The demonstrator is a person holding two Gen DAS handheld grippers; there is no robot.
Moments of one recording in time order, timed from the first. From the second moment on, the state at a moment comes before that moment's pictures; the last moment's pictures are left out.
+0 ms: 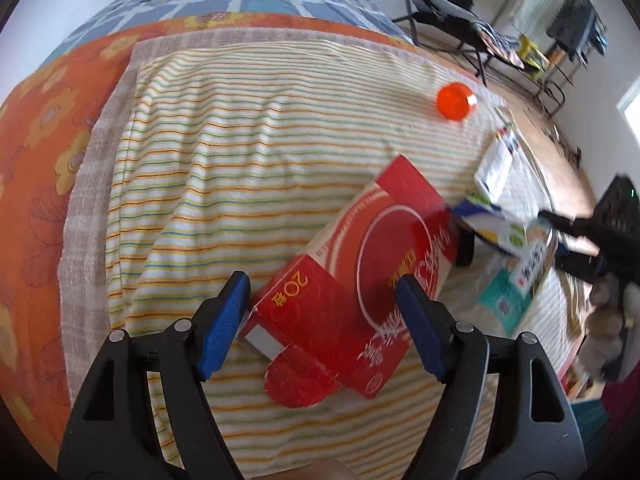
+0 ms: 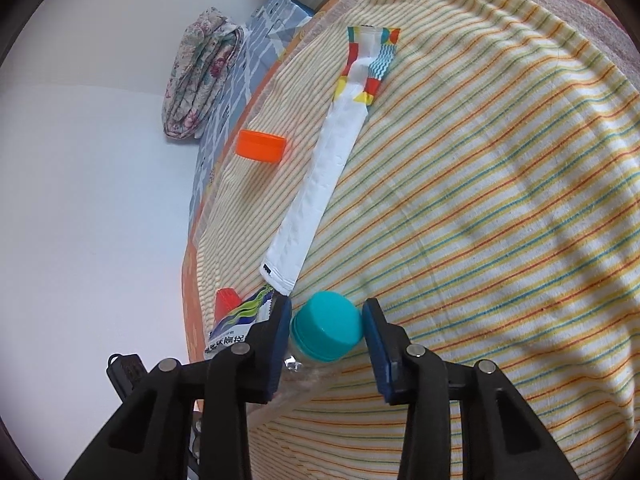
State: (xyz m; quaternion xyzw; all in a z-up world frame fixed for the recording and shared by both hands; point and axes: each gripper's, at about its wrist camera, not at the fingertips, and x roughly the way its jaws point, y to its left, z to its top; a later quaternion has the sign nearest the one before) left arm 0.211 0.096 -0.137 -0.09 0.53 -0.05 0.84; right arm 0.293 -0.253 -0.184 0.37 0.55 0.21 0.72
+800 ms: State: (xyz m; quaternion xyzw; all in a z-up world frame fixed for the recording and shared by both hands) left arm 0.159 0.037 -0.147 0.07 0.51 -0.03 0.86; right arm 0.221 -0.245 -0.048 0.11 0.42 0.24 0.87
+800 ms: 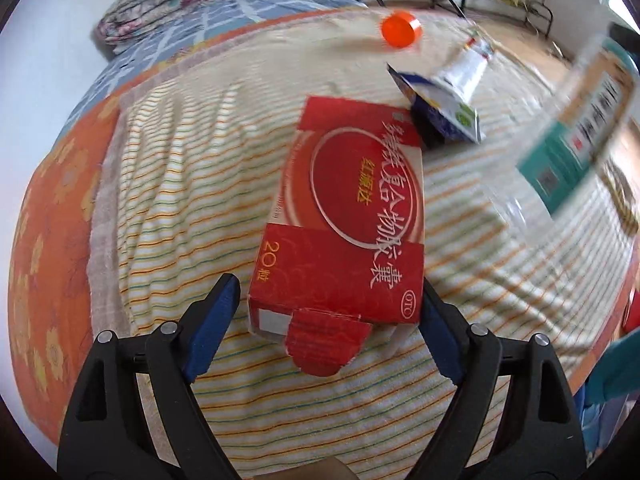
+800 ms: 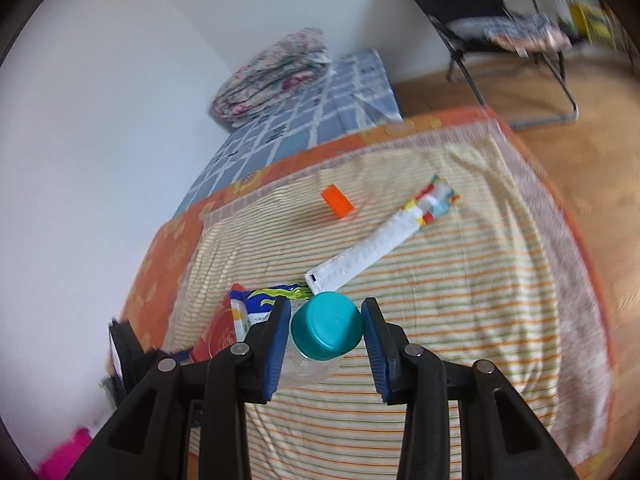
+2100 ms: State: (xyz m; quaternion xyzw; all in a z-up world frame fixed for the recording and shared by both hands) left arm 0.136 0.029 -0.091 0.06 0.45 -0.05 0.89; right arm 0.155 -0.225 -0.005 -0.01 0.35 0.26 0.90
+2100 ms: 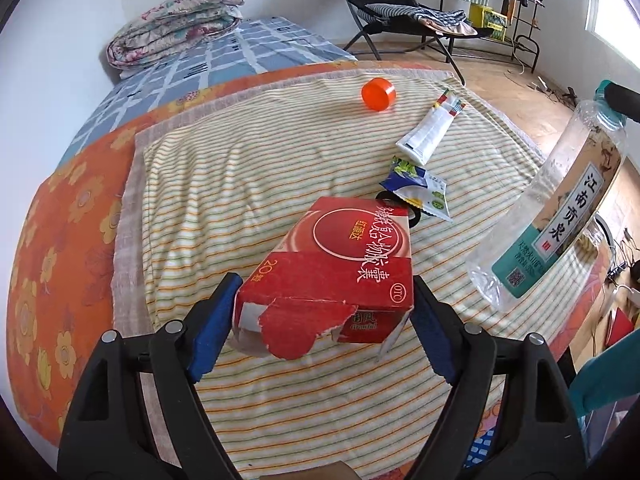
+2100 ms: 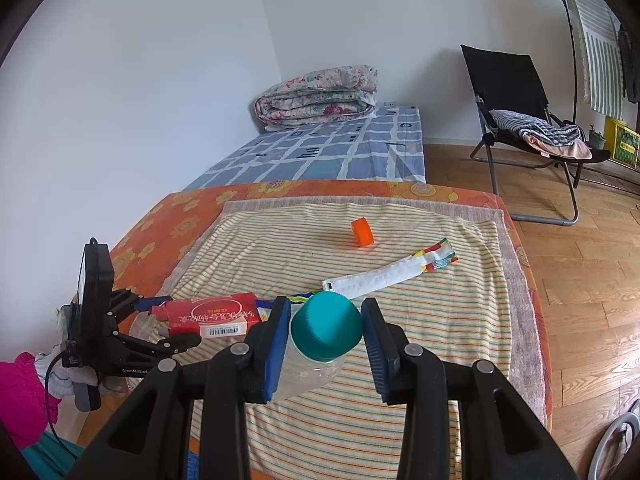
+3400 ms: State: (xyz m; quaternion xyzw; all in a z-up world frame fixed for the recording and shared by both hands) left arm 0.013 0.008 -0.019 0.04 0.40 -0.09 0.91; right arm 0.071 -0.231 0.031 -0.07 0.30 0.31 0.90
